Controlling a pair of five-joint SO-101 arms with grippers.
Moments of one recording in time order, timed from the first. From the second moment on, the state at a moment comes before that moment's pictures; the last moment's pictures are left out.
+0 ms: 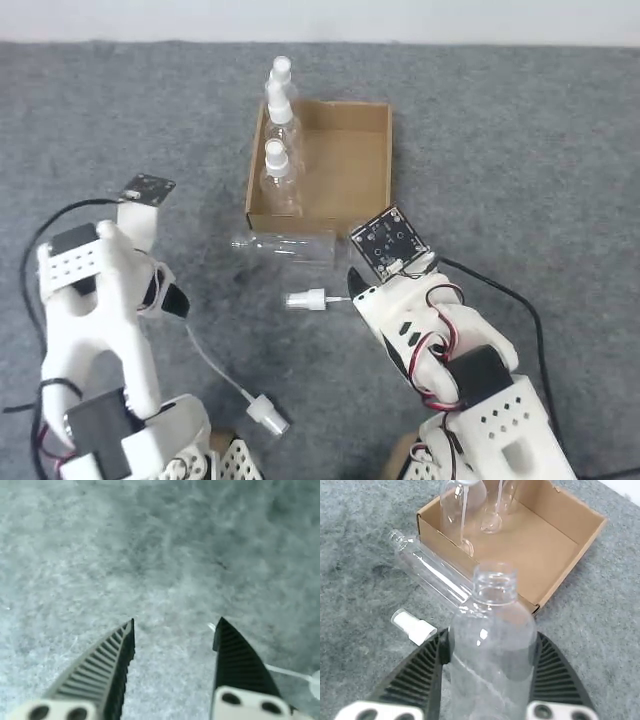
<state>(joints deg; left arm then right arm) -29.5 -13.2 41.6 73.9 -33.3 -31.0 -70.3 64.9 53.1 10.3</state>
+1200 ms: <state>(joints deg) -3.0 -28.7 49.6 84.1 -42.3 -22.1 -70.3 64.9 49.5 7.3</state>
